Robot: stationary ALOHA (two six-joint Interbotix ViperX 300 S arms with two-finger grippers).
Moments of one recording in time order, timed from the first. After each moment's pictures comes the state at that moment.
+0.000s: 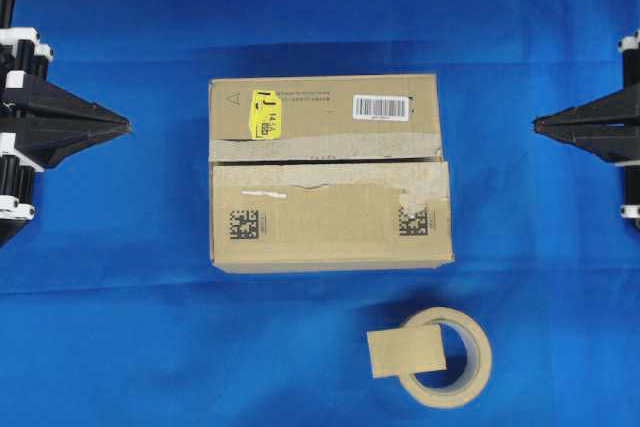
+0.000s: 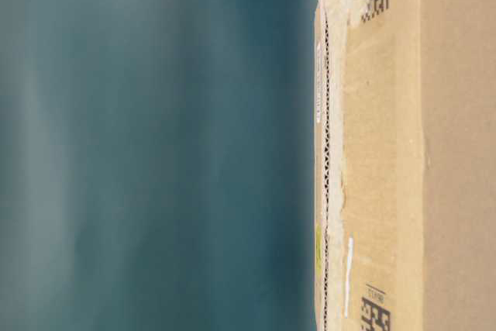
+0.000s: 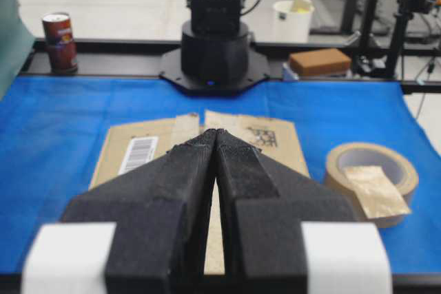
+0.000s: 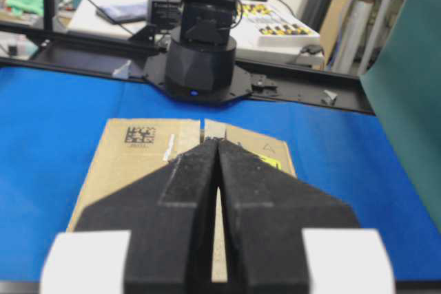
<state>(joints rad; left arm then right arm) 0.00 -0.97 1.18 0.00 -0.29 0.00 0.00 -0.96 1.19 0.00 -0.29 0.00</state>
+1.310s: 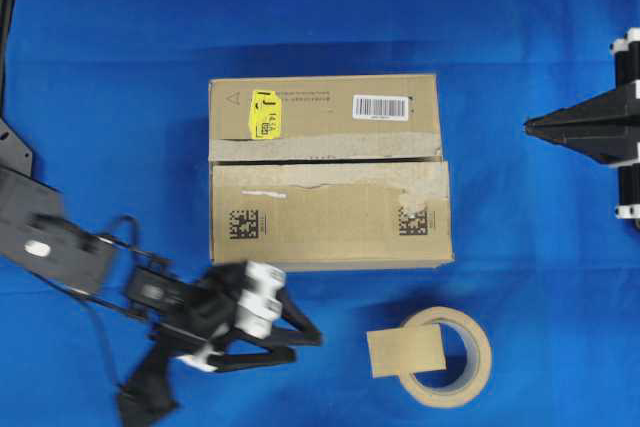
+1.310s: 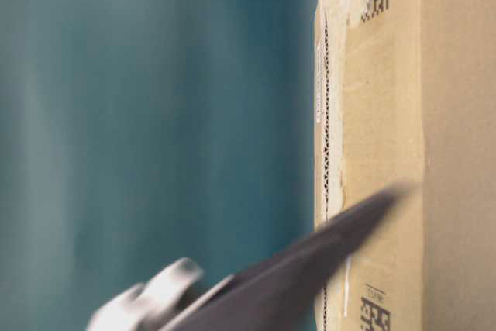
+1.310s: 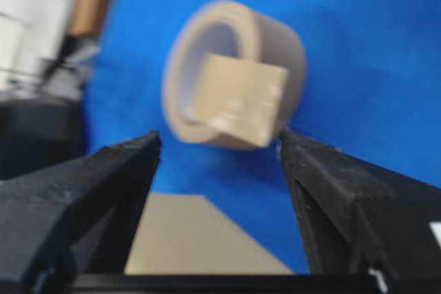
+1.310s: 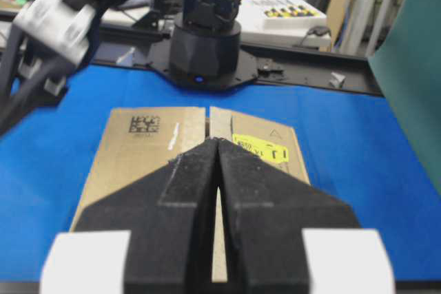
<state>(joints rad) -0.39 0.05 0.68 -0.03 -0.34 1.10 0.00 -0.93 1.17 0.02 -0.26 0.02</state>
